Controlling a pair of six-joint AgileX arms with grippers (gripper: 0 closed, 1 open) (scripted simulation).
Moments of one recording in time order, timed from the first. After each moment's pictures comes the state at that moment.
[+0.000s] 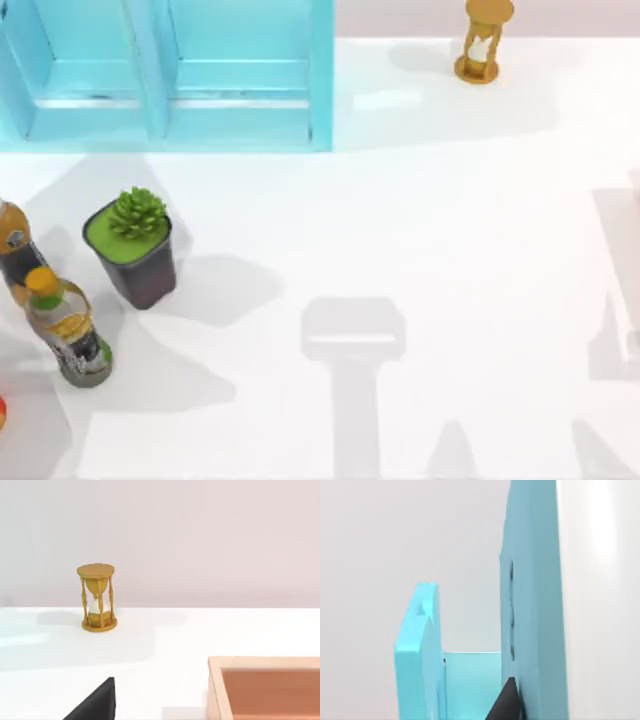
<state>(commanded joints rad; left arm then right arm) 0.69 1.46 0.83 0.62 0.76 0.02 0.00 0.00 0.00 0.00 0.00 0.00</state>
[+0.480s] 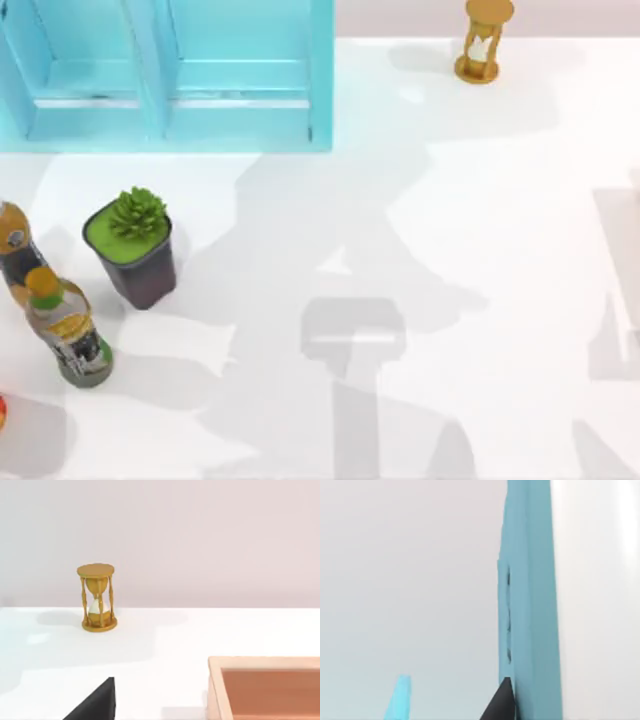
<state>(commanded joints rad) 0.25 1.44 0.96 0.61 0.40 -0.40 0.00 0.00 0.00 0.00 0.00 0.00</state>
